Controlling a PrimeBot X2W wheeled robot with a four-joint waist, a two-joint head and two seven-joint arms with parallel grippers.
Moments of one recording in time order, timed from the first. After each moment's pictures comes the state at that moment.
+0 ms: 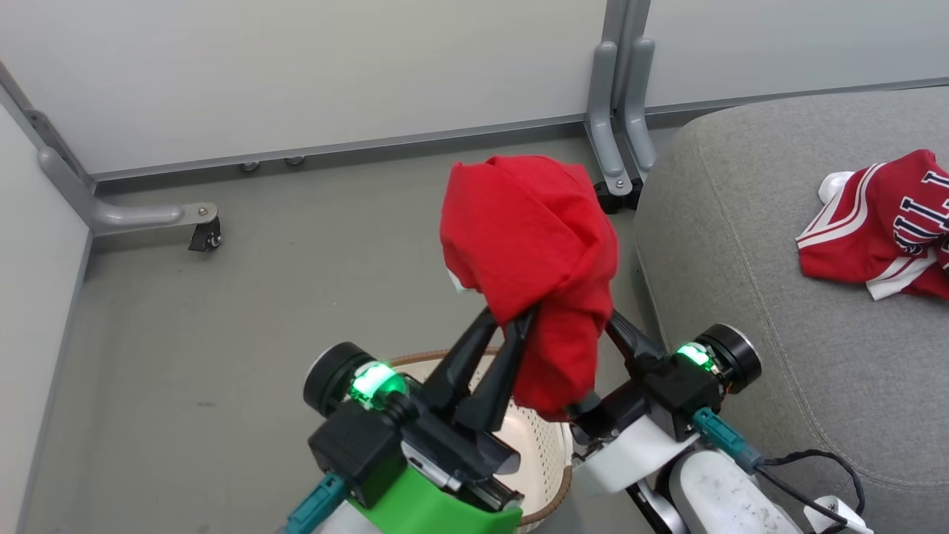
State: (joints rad) left arm -0.16 0.05 -0.58 -0.18 -0.32 -0.13 -0.26; right arm -0.20 -0.06 0.43 0.09 0.03 0.13 -0.26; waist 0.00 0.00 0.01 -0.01
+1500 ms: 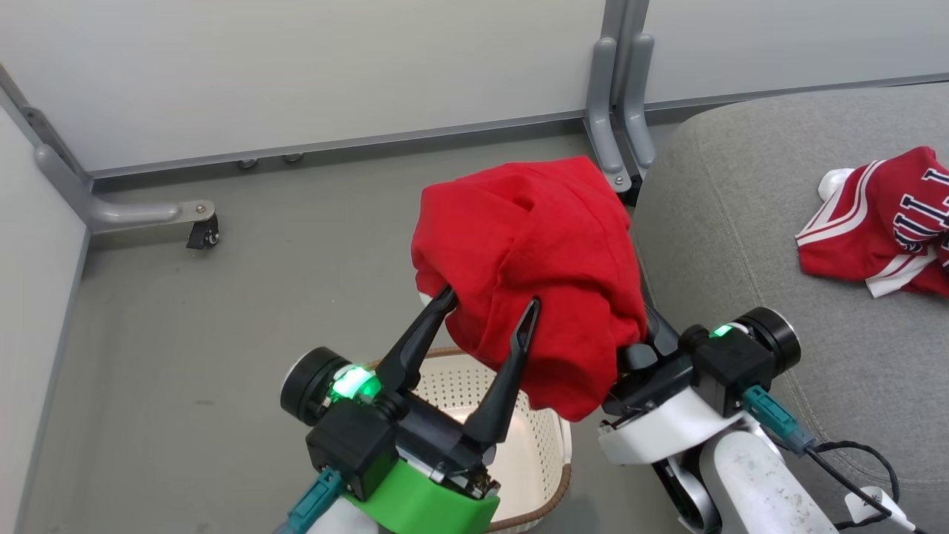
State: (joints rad) left arm -0.15 0.05 -0.53 -0.13 -0.24 -0.13 -0.26; right arm -0.19 -0.06 0.34 0.04 0.08 0.13 -0.26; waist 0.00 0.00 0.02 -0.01
